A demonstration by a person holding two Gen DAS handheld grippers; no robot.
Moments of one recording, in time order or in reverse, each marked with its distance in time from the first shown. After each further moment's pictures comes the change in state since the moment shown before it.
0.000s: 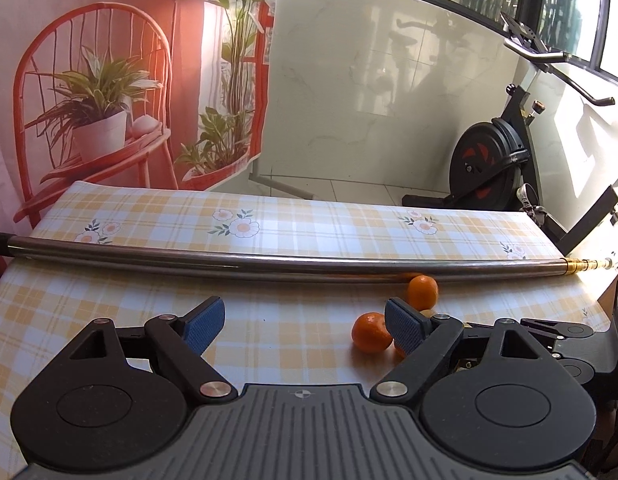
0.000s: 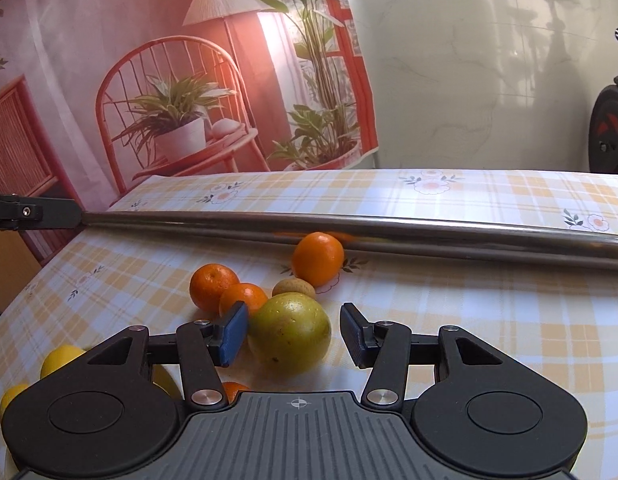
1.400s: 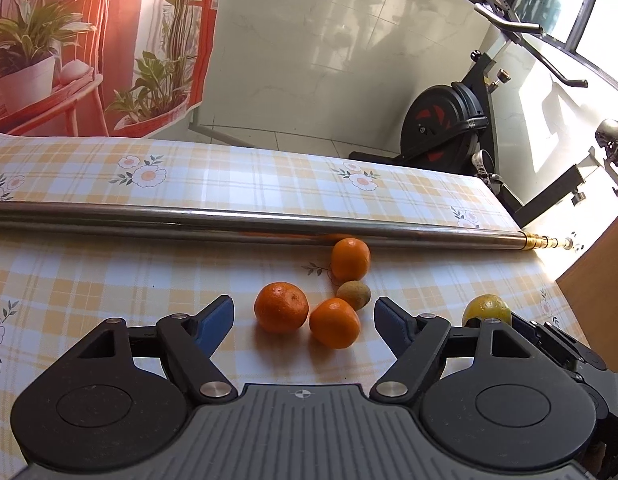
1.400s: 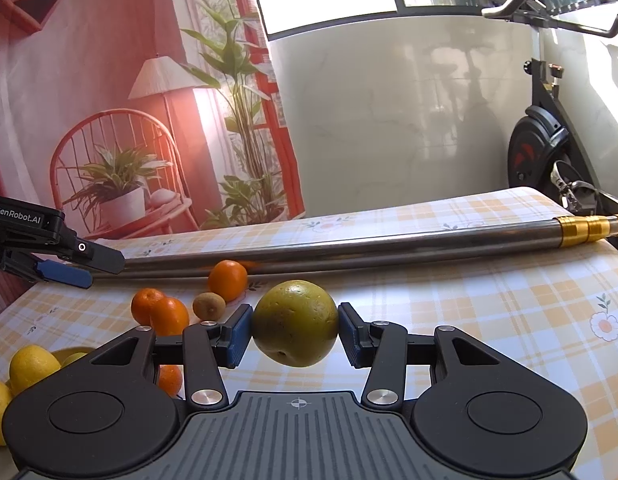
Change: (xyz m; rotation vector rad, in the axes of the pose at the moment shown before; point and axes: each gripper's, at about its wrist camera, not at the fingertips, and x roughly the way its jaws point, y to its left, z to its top) left arm 0.059 -0.037 -0.008 -0.030 0.141 -0.175; right arm -0.070 -0.034 -0.051 0.080 -0.256 -0.191
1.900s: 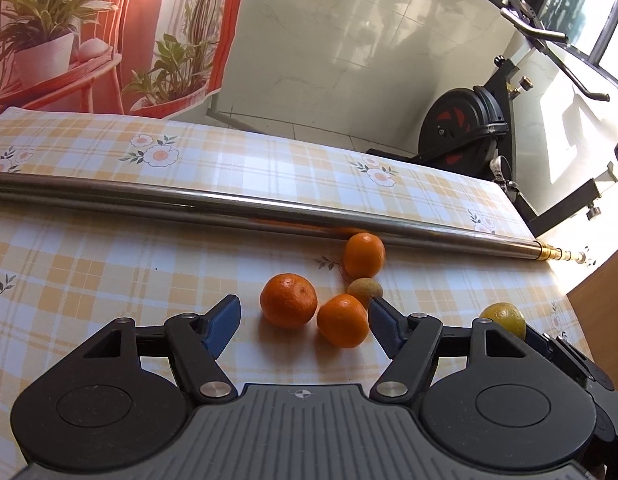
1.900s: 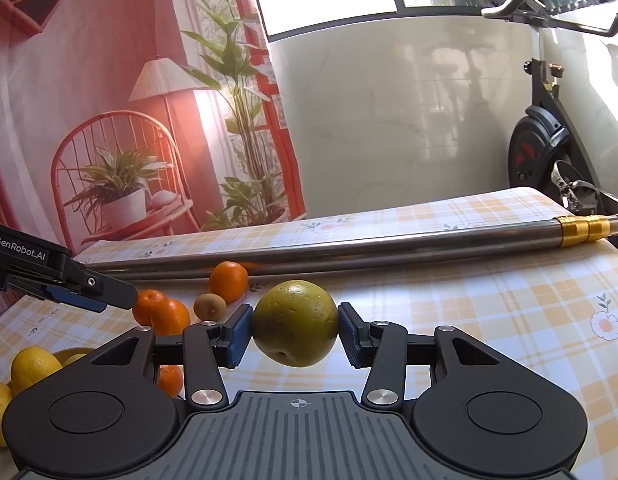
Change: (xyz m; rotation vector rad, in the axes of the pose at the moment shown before) left arm 0.010 0.010 -0.001 -0.118 0.016 0.039; right arm -0.001 -0.001 0.001 0.002 -0.002 0.004
